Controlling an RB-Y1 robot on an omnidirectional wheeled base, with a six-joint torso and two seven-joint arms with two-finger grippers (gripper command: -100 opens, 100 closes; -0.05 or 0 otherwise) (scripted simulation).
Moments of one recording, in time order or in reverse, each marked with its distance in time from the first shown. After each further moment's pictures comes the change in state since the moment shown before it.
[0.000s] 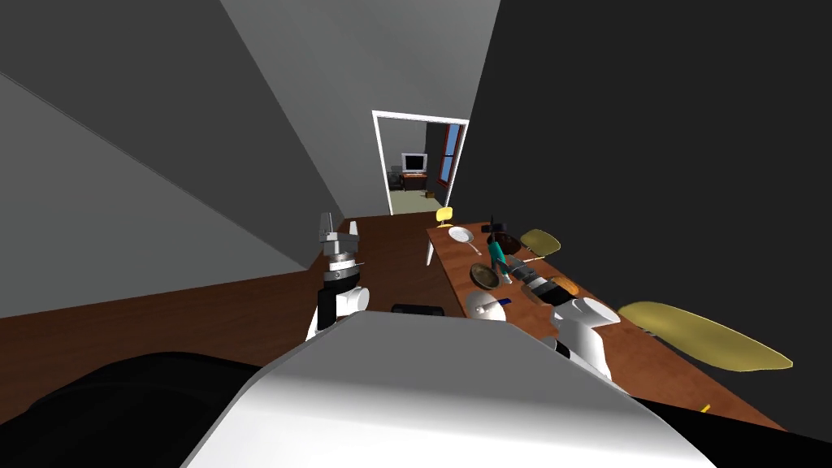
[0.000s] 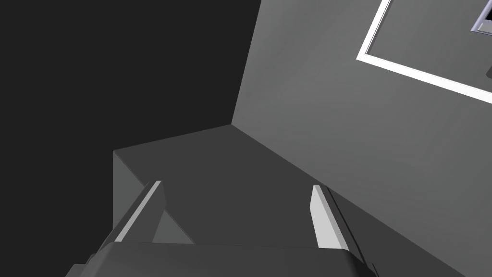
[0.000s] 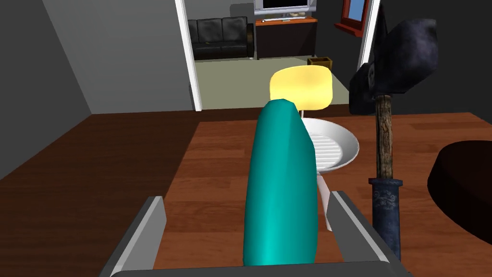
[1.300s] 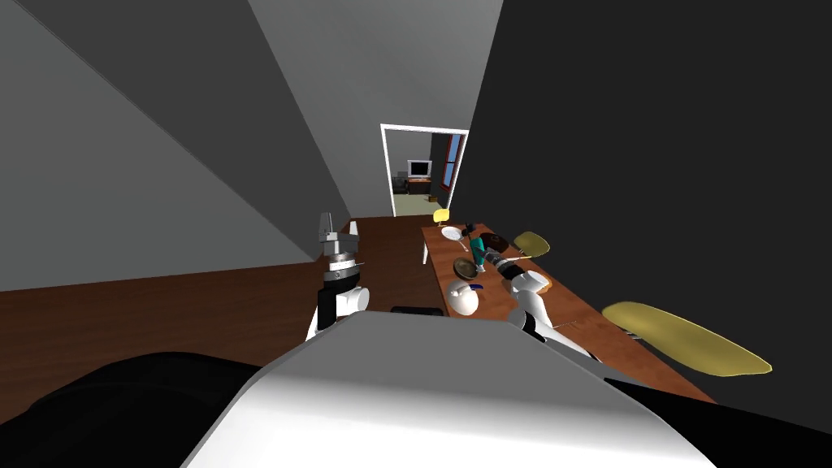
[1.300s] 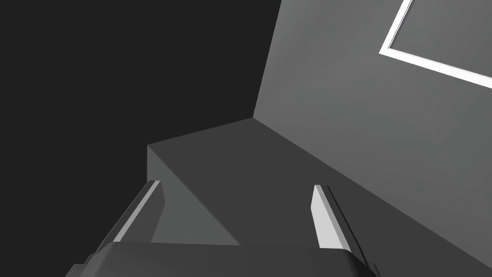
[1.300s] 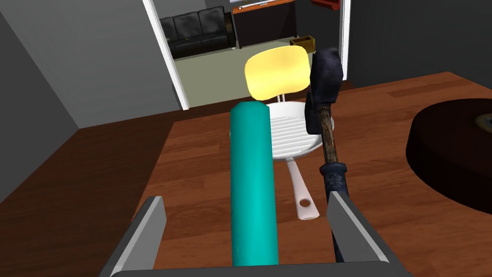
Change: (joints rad) left arm 0.000 0.000 0.000 0.000 0.000 0.000 0.000; right arm -0.213 0.093 0.146 0.144 0.143 -0.369 -0.088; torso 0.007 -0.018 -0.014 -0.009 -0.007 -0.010
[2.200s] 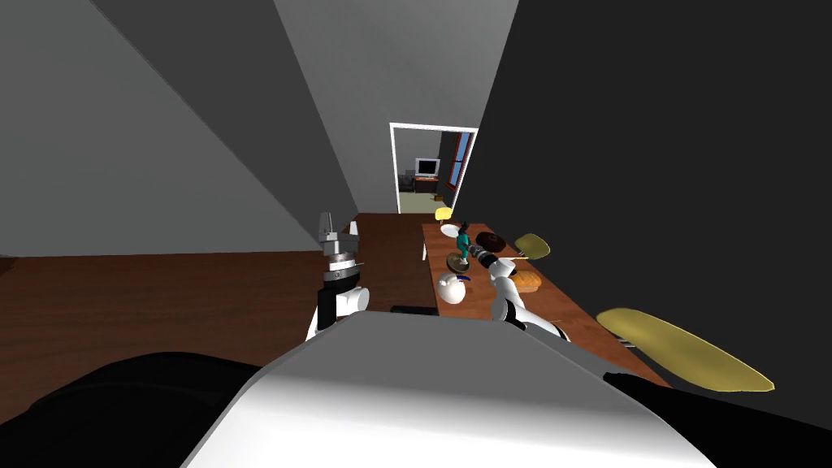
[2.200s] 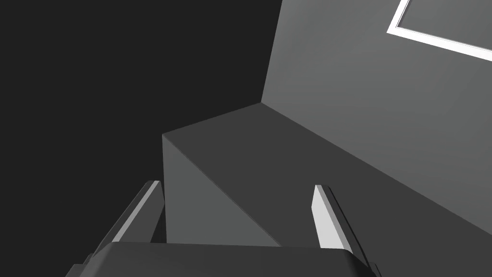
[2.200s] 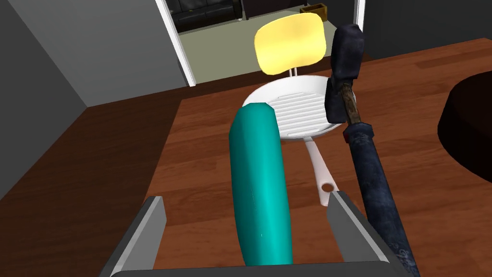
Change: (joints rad) left arm 0.000 0.000 0.000 0.000 0.000 0.000 0.000; right arm -0.121 0.099 0.134 0.043 0.136 -0.247 -0.124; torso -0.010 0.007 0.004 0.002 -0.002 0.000
